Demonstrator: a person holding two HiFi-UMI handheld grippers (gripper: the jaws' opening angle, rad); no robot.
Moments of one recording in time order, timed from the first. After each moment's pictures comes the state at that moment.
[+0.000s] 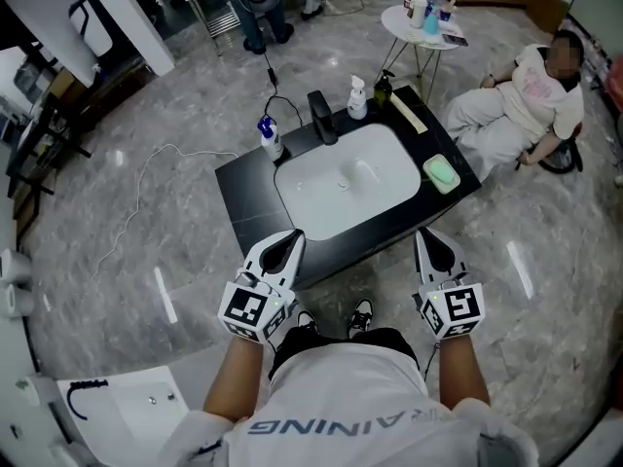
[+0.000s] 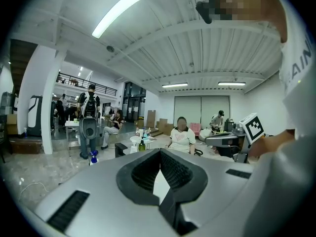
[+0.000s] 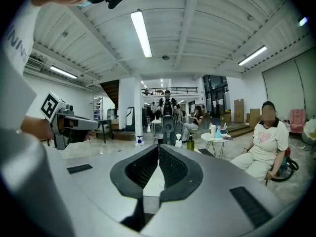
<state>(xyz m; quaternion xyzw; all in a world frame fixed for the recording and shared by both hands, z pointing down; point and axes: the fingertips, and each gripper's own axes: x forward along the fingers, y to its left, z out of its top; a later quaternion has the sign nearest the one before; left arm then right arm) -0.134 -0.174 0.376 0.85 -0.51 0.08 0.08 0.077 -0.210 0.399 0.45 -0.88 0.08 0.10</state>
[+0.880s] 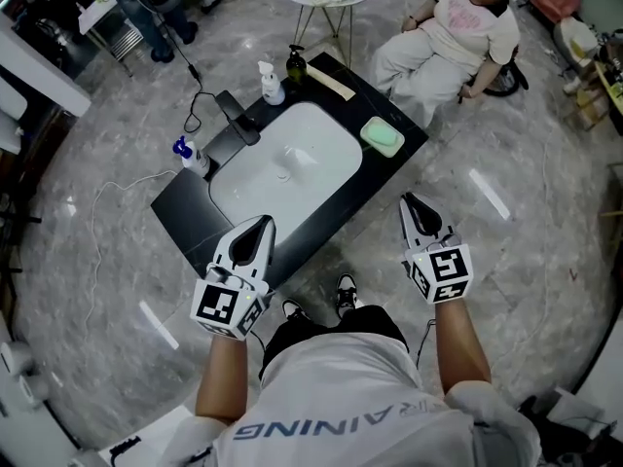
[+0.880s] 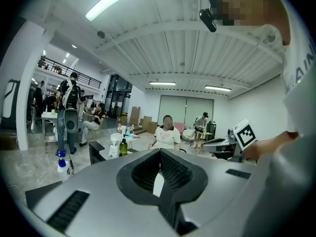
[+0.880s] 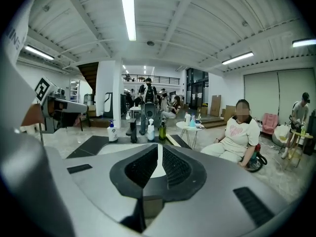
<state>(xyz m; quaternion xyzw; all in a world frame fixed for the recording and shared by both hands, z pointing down) -0.085 -0.244 0.393 0.90 -0.42 0.08 0.10 0.155 -0.249 0.437 0.56 -0.81 0.10 0.17</state>
